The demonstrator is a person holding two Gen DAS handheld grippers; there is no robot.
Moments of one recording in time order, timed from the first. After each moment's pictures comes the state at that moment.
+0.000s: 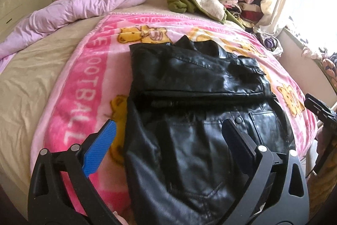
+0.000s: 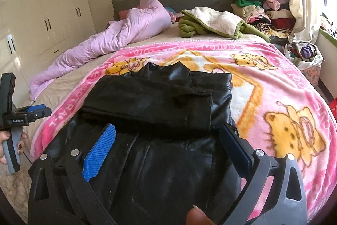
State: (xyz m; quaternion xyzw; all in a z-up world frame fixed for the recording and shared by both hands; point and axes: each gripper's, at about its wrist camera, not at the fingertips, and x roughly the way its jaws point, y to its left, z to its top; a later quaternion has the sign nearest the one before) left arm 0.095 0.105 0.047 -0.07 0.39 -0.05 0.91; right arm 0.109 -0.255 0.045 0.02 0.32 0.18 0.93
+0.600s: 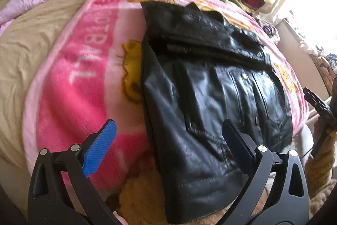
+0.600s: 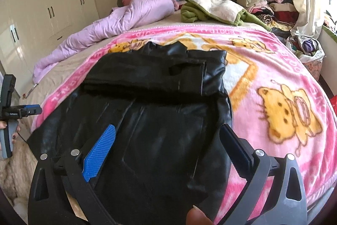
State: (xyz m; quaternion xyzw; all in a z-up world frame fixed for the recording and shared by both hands) left arm 0.045 0.139 -0.003 -0.11 0.48 -0.08 0.87; right arm 0.067 -0.279 0.019 0.00 0.36 0.19 0.91
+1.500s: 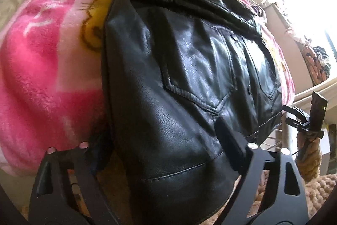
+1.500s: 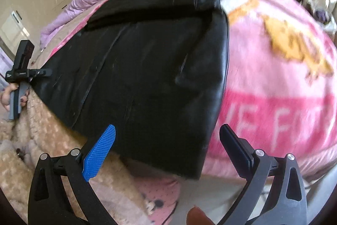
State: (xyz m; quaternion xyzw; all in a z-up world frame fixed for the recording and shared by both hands) left arm 0.043 0.119 -0.055 -0.15 0.55 -0.15 0.81; right arm 0.010 -0.322 -0.059 0.01 0.50 0.23 0.83
